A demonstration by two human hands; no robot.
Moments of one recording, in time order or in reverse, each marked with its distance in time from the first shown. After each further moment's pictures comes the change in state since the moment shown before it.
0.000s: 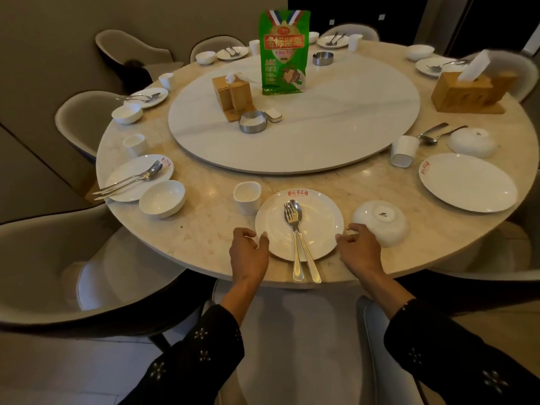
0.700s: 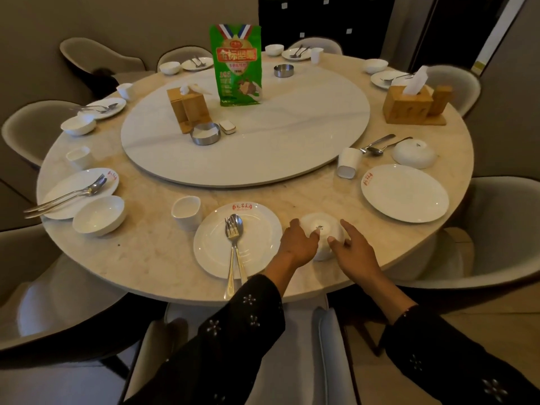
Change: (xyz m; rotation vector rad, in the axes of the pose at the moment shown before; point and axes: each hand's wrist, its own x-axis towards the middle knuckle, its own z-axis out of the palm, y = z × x) left_hand -0.046 0.105 0.175 0.278 -0.583 0.105; right_hand 0.059 0.036 -0.111 -0.148 -0.104 -0.135
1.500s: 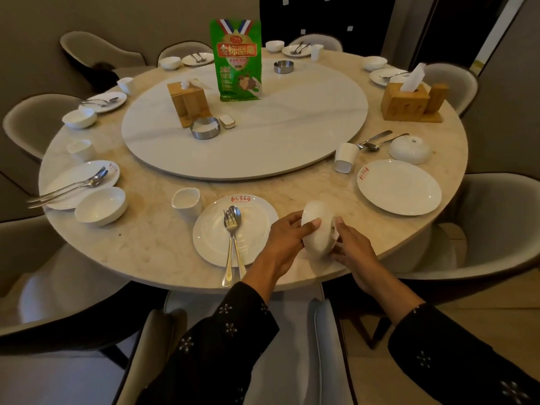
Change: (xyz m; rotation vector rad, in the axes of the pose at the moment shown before) left_hand -0.033 -0.010 -0.011 -0.926 -0.147 0.020; right_hand -0.021 -0.008 -0.007 0.527 -0.058 0.268
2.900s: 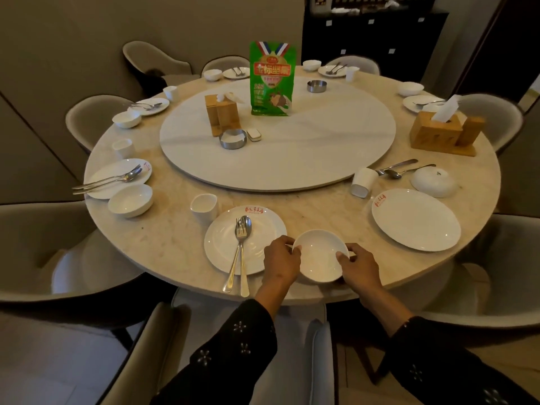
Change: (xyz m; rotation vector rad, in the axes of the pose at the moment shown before) left_hand 0.000 -0.011 0.002 0.748 0.538 0.138; right_hand 0.026 -0.008 -0.013 -0.480 0.020 -0.186
